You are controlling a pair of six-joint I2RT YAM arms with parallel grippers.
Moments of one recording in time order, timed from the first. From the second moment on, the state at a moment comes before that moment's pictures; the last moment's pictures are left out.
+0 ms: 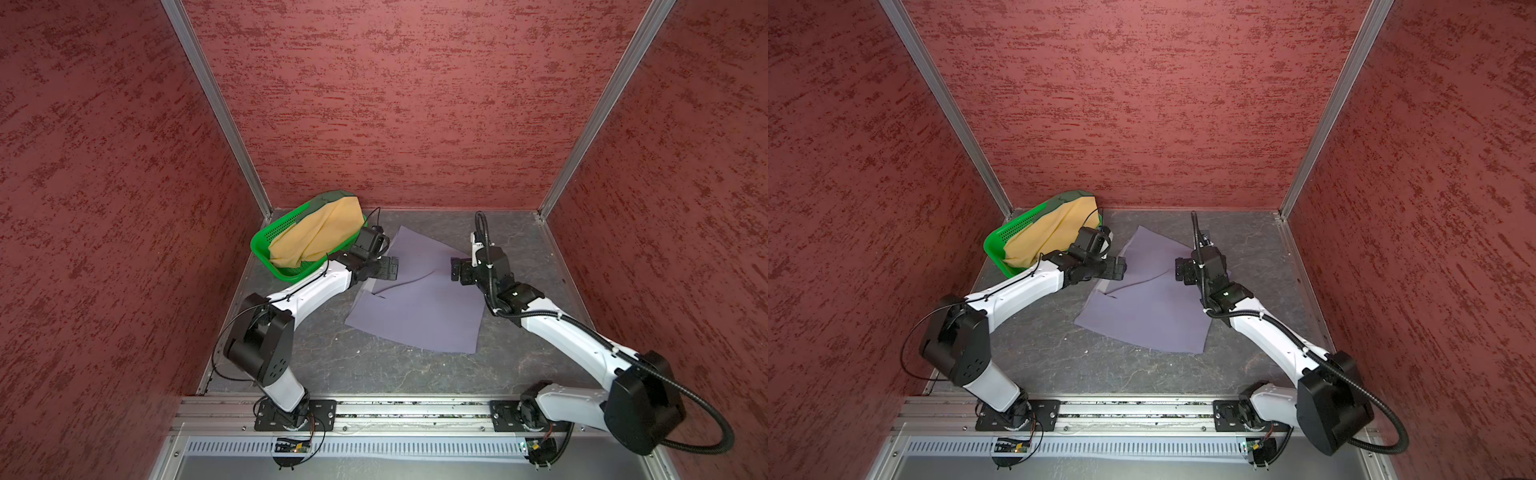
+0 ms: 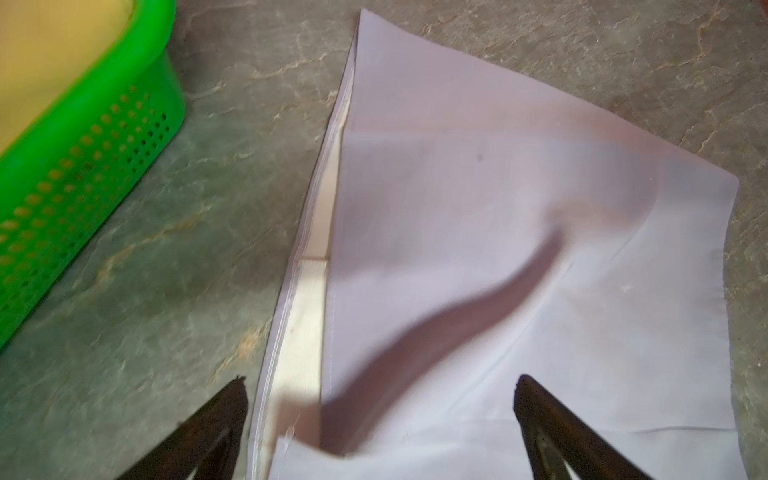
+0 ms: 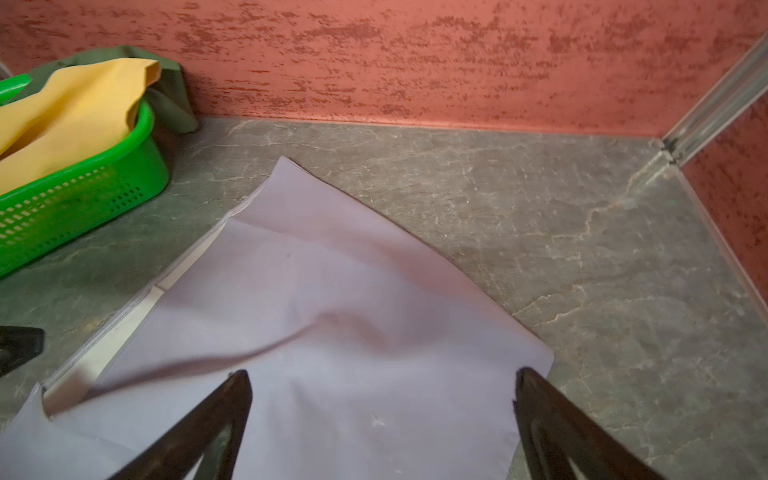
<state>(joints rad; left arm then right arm) -0.52 1.71 1.27 -0.45 -0.04 -0.29 0.47 1.29 0.87 -0.15 0.30 0.30</state>
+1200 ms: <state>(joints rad) -0.47 2.24 1.71 -0.50 0.06 -0.31 0.22 1.50 0.91 -0.19 0.10 0.42</state>
